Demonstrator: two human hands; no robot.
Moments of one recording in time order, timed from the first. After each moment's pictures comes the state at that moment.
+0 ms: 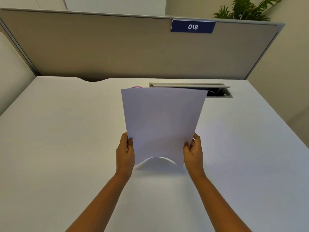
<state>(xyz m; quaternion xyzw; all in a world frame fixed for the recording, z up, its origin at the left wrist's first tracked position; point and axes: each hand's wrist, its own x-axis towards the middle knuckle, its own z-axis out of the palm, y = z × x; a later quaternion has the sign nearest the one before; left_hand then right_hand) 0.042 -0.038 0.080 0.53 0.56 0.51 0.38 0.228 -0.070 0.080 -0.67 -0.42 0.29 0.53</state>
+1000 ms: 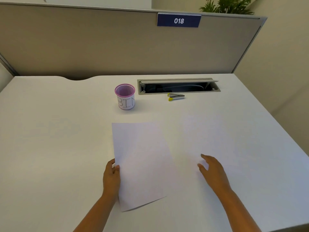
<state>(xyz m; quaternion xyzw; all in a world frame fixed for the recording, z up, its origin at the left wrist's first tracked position) 0.017 -0.065 -0.004 0.39 0.69 0.37 0.49 0.325 -0.137 0.035 -0.83 -0.45 0.24 0.22</state>
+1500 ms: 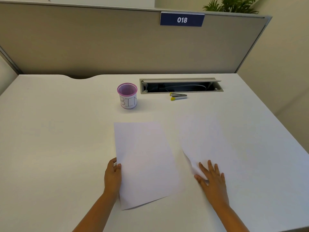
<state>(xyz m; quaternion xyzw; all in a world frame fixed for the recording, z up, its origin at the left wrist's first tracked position) 0.015 -0.062 -0.007 0.39 0.69 0.36 0.49 0.324 -0.172 -0.015 -0.82 -0.53 0.18 0.13</state>
